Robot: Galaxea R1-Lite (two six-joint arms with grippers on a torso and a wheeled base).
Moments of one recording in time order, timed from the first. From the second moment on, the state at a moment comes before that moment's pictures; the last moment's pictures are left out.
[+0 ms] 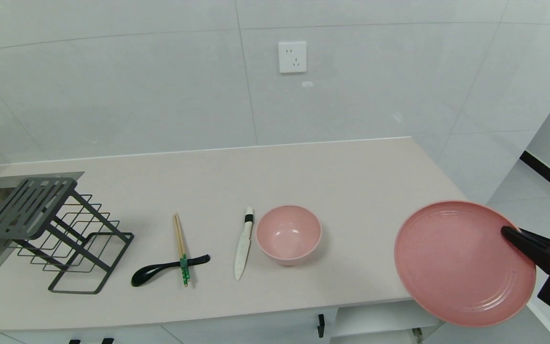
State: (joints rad) left arm -0.04 0.21 -0.22 -0.12 -0.37 -0.04; right arm 0.09 1.24 -0.07 -1.15 0.23 -0.07
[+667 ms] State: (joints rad) left arm -0.13 0.85 -0.33 -0.43 -0.44 -0.03; right arm 0.03 1.16 -0.05 -1.15 0.27 -0.07
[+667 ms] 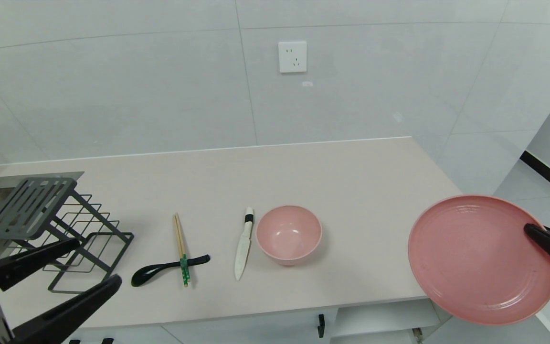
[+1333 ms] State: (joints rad) left arm -0.21 1.23 -0.54 -0.49 -0.44 0.03; right arm 0.03 1.14 -0.06 -1.15 0.27 -0.07
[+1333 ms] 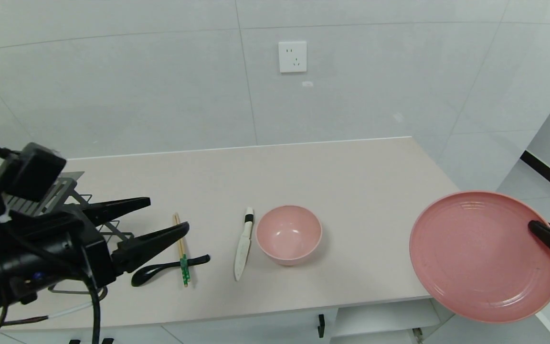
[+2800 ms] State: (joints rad) left arm -0.38 1.89 -0.77 -0.63 -0.34 0.03; right arm 0.04 1.14 -0.05 -1.15 0.27 -0.07
